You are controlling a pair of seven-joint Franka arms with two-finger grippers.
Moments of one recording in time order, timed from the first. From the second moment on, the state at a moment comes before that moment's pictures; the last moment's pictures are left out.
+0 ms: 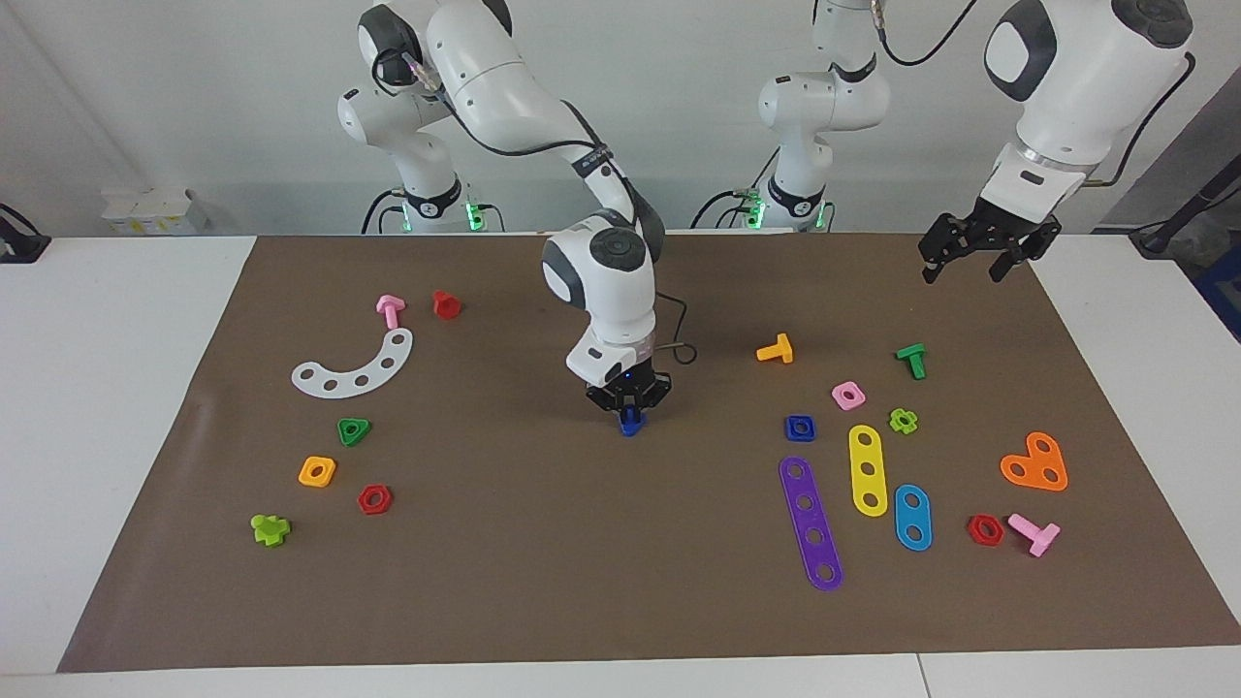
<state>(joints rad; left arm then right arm) -0.05 -0.08 0.03 -1.76 -0.01 1.70 0.04 0.64 0.54 -0.05 -1.68 -0.01 2.37 0.60</state>
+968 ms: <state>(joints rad) -0.05 -0.08 0.05 -1.76 -0.01 1.70 0.03 0.27 0.18 -0.07 -1.92 -0.01 2.24 0.32</state>
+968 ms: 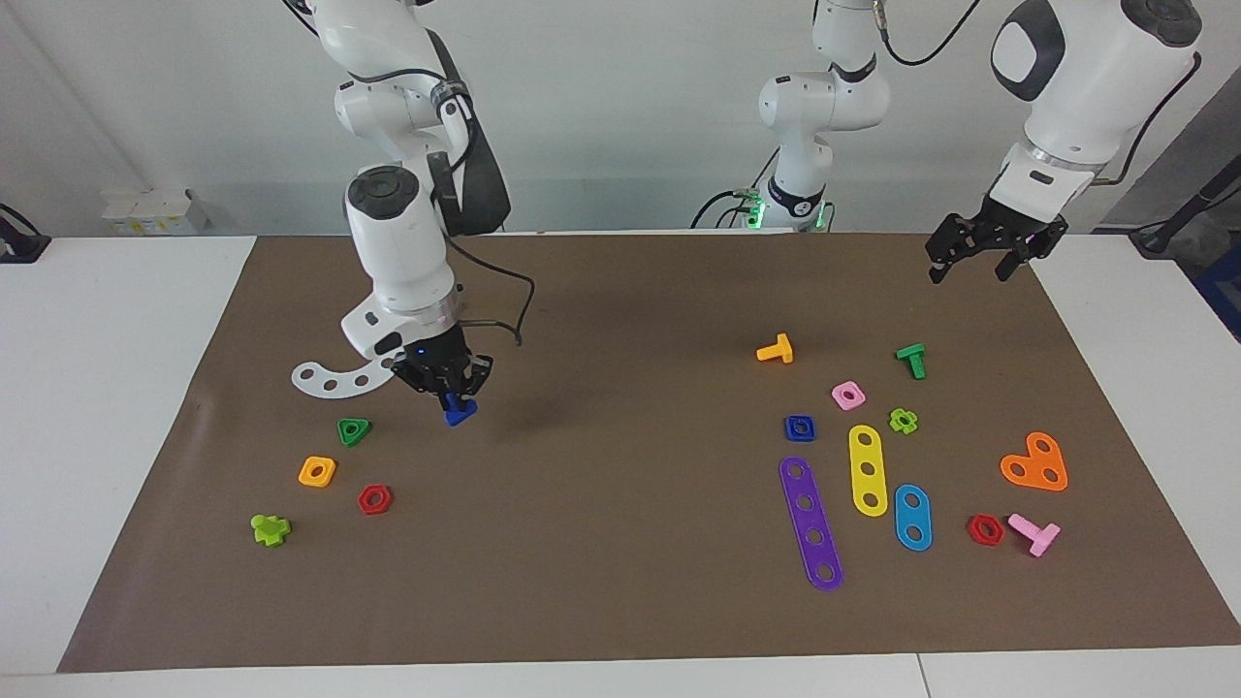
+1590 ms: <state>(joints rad) -0.05 -0.08 0.05 -1.76 -0.01 1.70 0.03 0.14 0.18 -0.07 -2.18 -0.01 2.51 0.18</state>
